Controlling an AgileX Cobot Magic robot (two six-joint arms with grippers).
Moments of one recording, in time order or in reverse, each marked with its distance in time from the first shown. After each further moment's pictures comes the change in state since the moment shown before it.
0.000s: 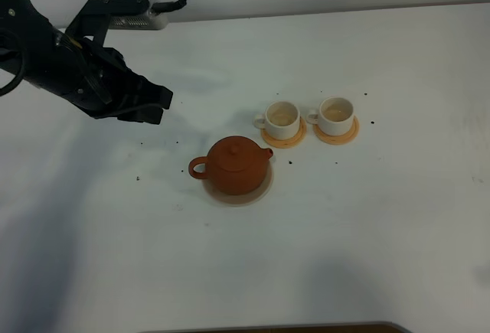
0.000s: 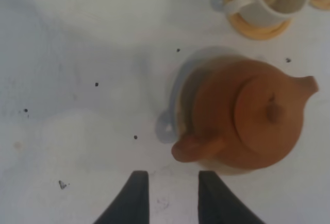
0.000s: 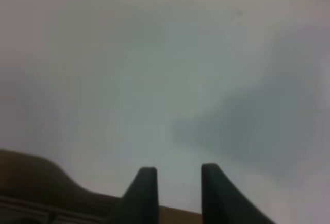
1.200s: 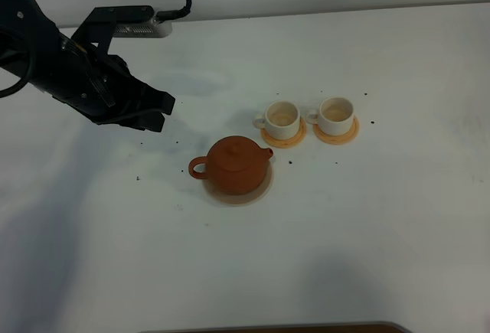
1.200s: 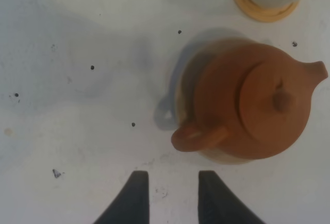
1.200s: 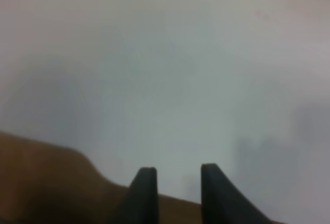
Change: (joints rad) left arm 0.000 0.019 0.000 0.001 0.024 -0.005; right arm -0.118 -0.320 0.111 0.132 0.058 -0.127
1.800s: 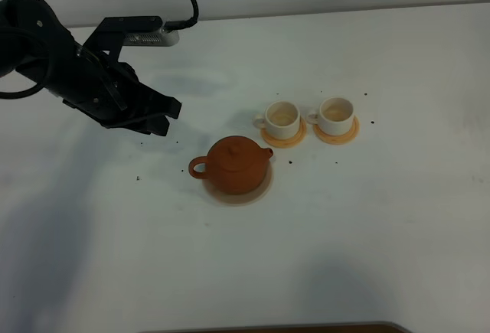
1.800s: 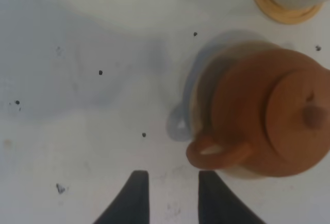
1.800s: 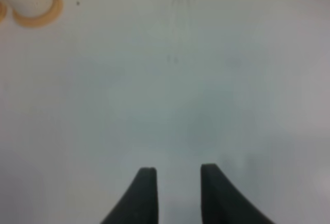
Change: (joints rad) left arm 0.000 0.083 -0.018 0.001 -0.042 0.006; right arm -0.291 -0.190 0.000 0.002 0.001 0.000
